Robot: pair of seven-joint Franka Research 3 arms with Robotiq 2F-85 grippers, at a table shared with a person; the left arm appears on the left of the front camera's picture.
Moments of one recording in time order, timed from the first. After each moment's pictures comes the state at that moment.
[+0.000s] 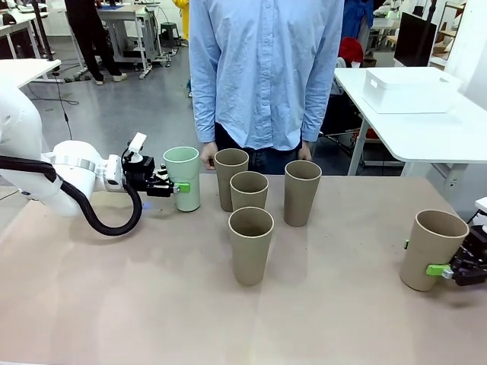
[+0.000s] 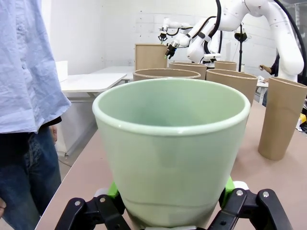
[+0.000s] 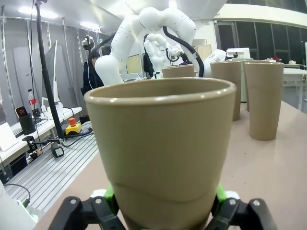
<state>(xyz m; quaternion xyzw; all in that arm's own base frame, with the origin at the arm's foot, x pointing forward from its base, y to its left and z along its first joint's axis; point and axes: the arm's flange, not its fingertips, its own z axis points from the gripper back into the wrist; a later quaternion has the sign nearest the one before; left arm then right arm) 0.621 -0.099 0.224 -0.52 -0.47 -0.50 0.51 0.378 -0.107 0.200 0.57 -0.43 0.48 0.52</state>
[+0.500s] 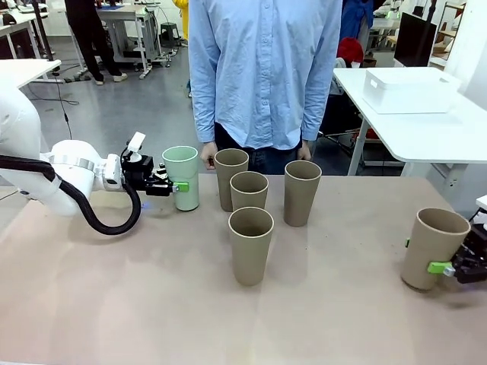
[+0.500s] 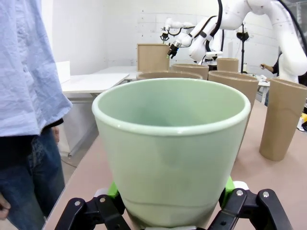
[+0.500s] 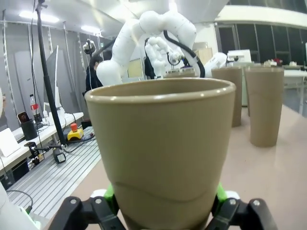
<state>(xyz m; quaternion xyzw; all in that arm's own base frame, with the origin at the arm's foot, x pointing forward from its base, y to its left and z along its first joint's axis) 0.622 -0.093 0.235 -0.51 -0.48 -0.50 0.51 0.380 -0.102 0.216 0.57 -0.43 0.48 0.51</state>
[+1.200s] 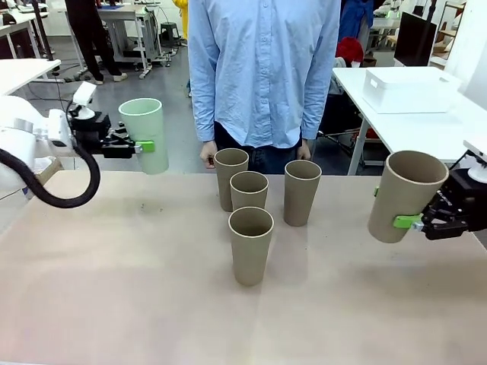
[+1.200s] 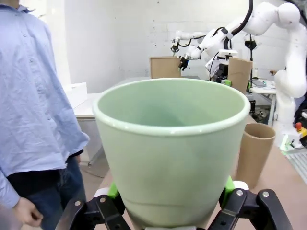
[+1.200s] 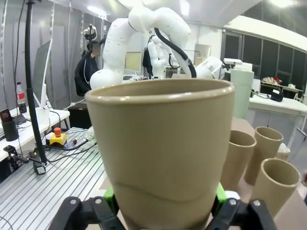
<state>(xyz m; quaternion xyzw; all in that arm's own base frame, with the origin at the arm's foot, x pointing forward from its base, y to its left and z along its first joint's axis) 0.551 -0.029 0.365 -0.47 -0.52 -0.49 0.51 0.356 0.013 0.351 0.51 -0.47 0.54 0.48</state>
